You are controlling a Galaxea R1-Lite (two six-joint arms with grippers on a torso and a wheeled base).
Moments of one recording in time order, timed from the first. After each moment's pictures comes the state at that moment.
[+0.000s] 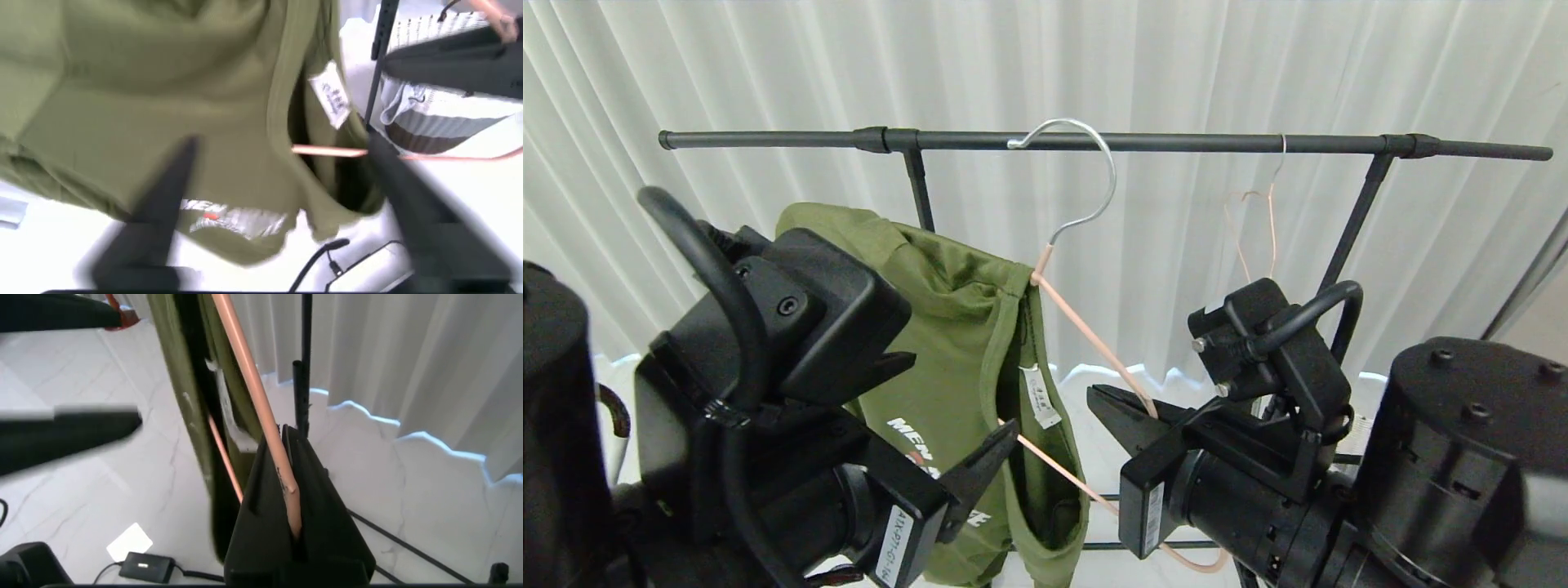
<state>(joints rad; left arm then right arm) -1.08 1.28 -0.84 -0.04 0.58 0.08 1.22 1.62 -0.76 -0.78 -0.40 0.17</state>
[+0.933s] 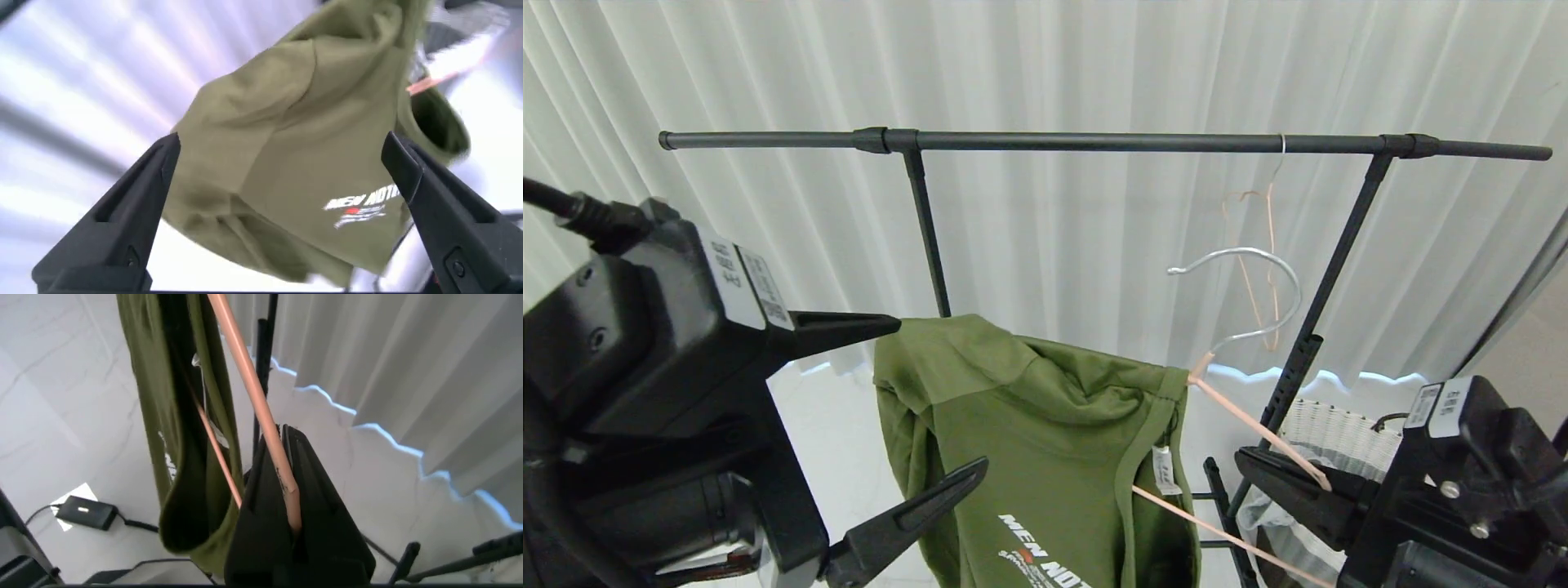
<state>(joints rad) -0.84 1.14 -0.80 -0.05 0.07 0.47 1.06 1.32 -0.36 -0.82 -0.22 -0.03</state>
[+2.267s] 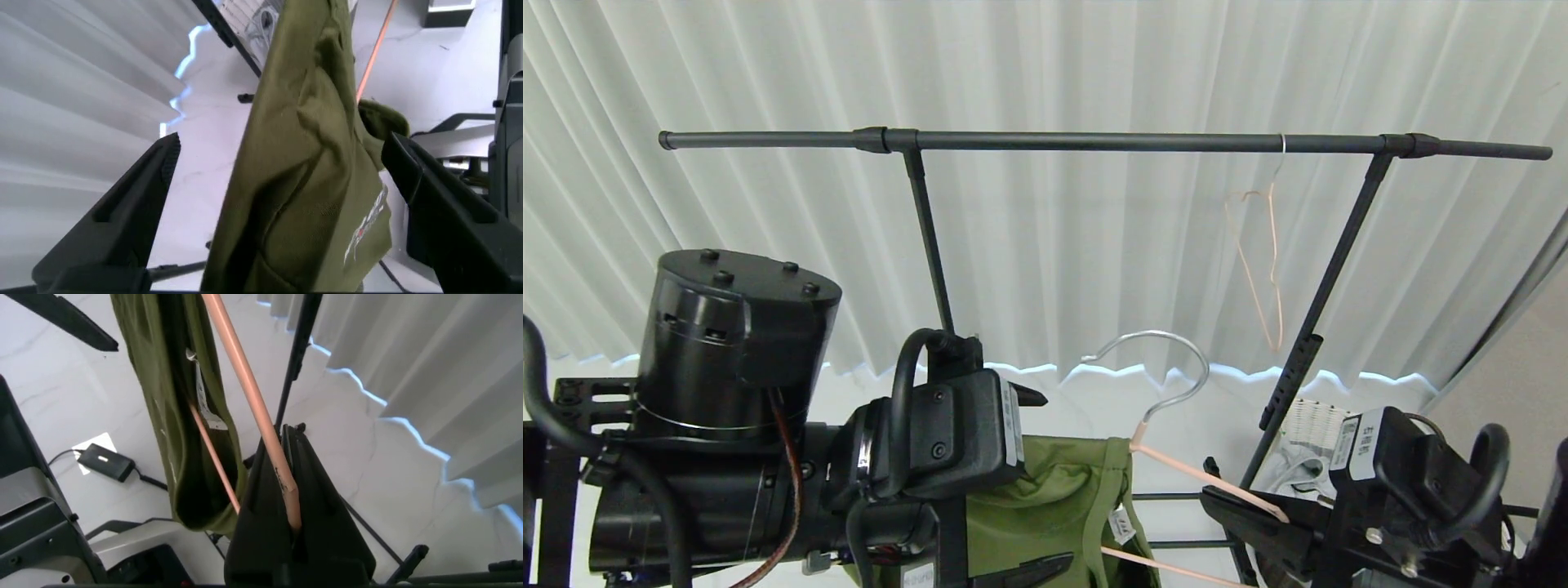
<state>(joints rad) -0.74 1.42 -0.82 -0.07 -0.36 0.74 1.07 1.38 -0.41 -0.72 -0.11 -0.07</state>
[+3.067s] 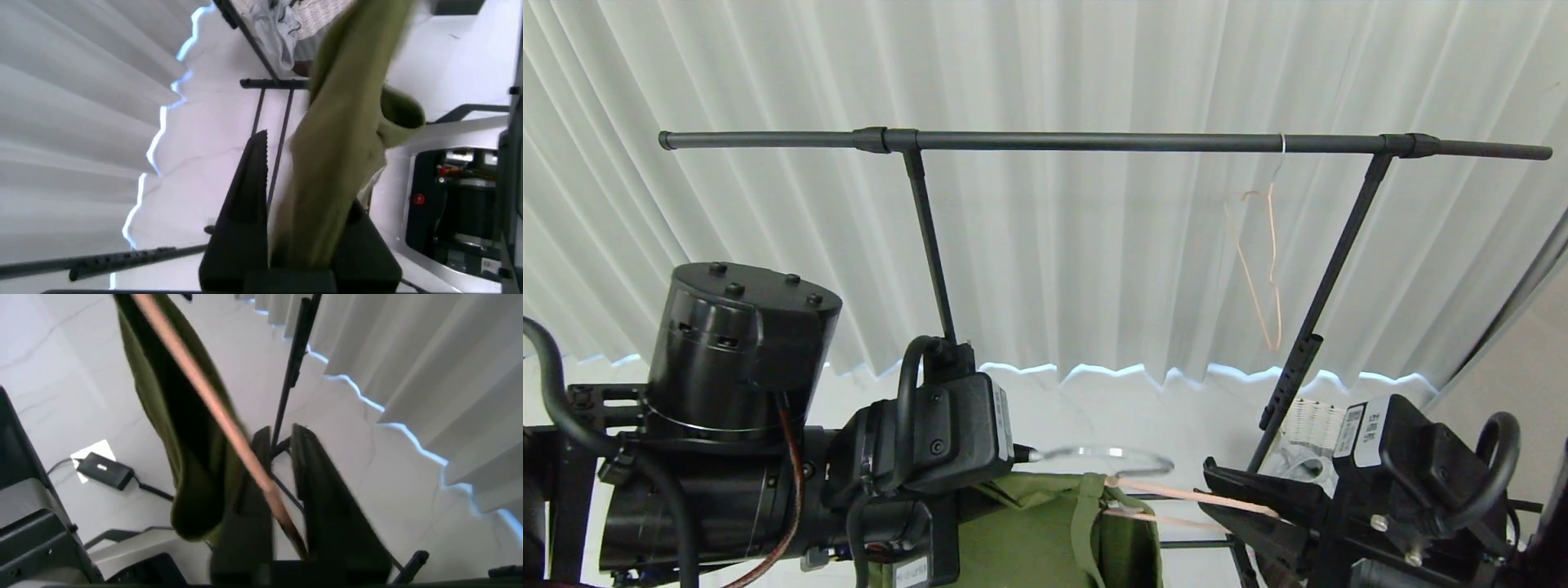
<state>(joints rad) -0.70 1.43 -0.79 -0.07 -0.35 0.74 1.07 1.38 -0.42 -0.73 -0.12 -0.07</state>
